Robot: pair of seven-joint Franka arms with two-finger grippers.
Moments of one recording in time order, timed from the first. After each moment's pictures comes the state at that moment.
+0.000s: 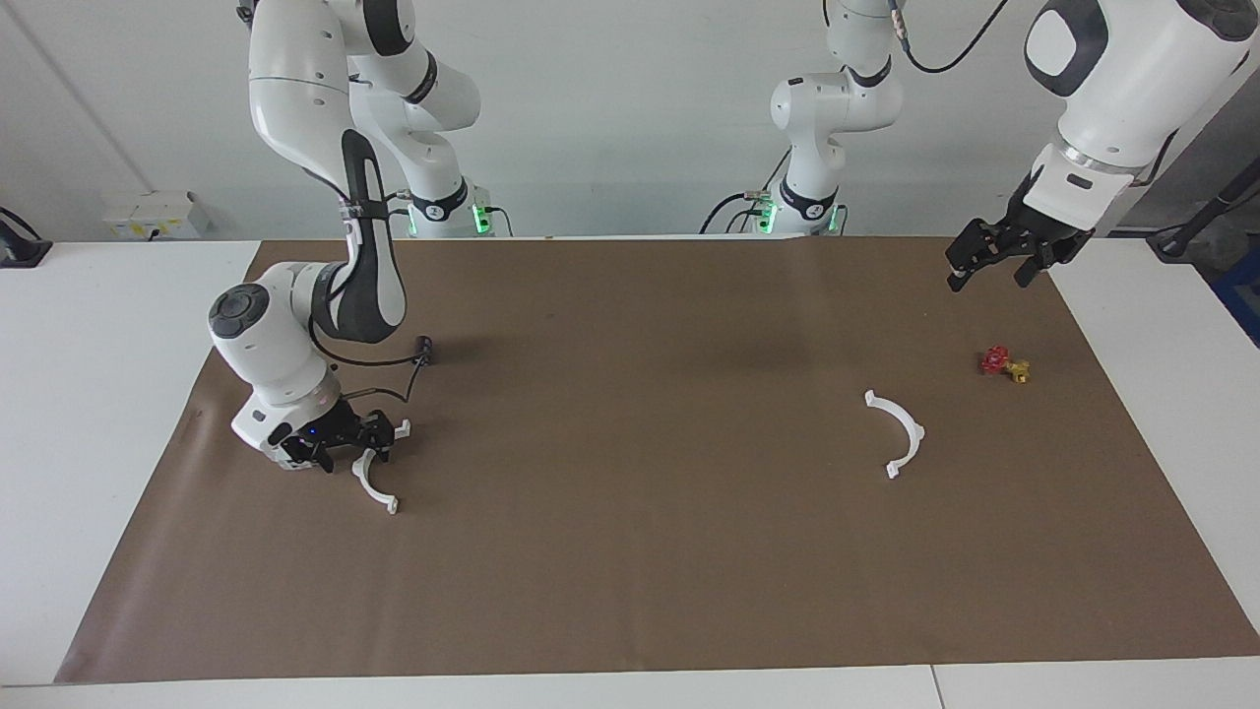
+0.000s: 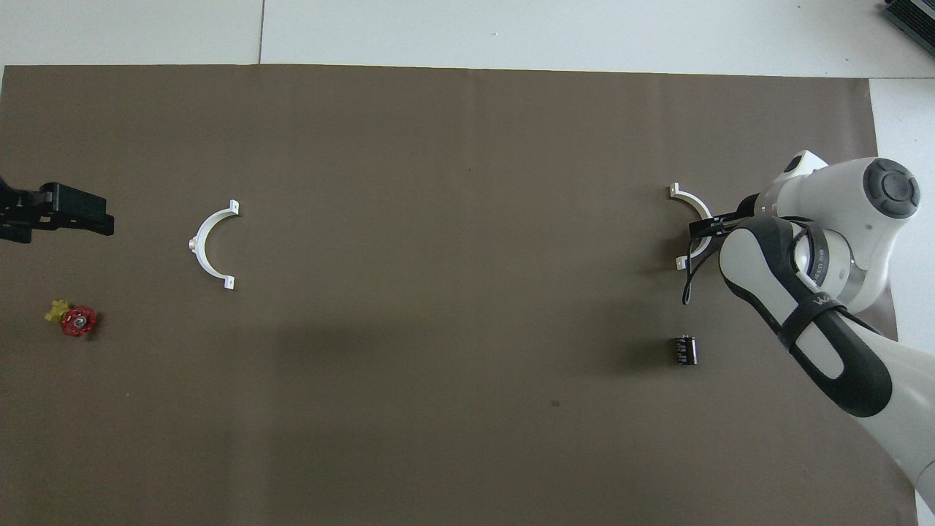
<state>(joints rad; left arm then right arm) -0.01 0.01 -0.01 -1.59 -0.04 1.60 -0.03 0.01 0.38 -0.09 -1.96 0.16 2.43 -0.35</state>
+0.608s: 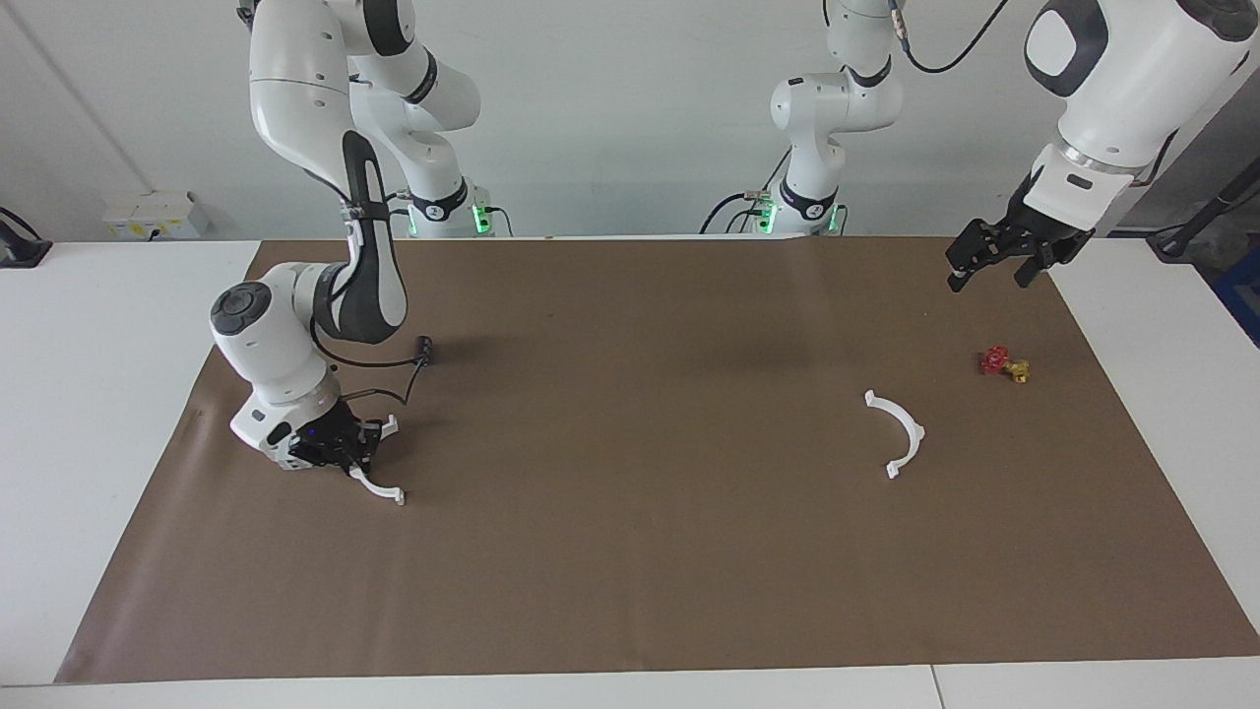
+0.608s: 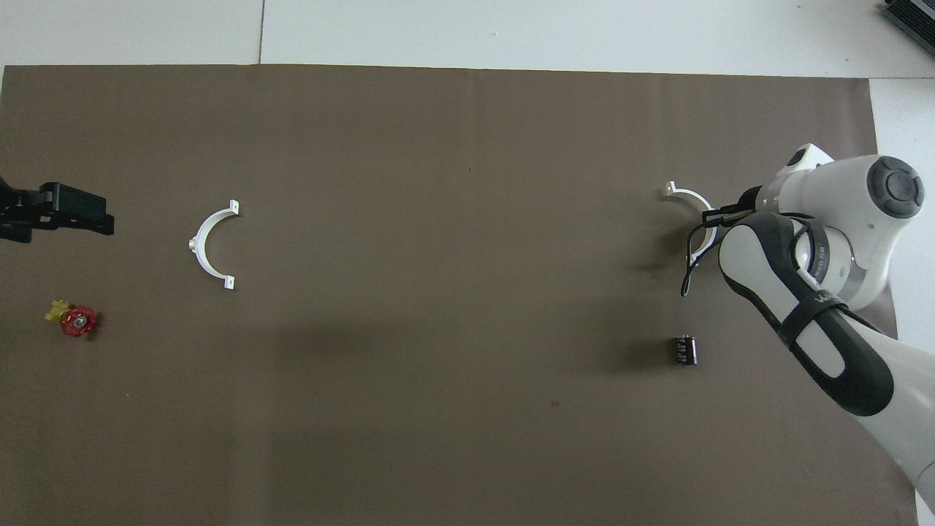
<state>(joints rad) -0.01 0.01 -0.01 -1.59 -0.04 1.61 -0.03 0.02 0.38 -0.09 -1.92 0.18 2.43 -0.29</state>
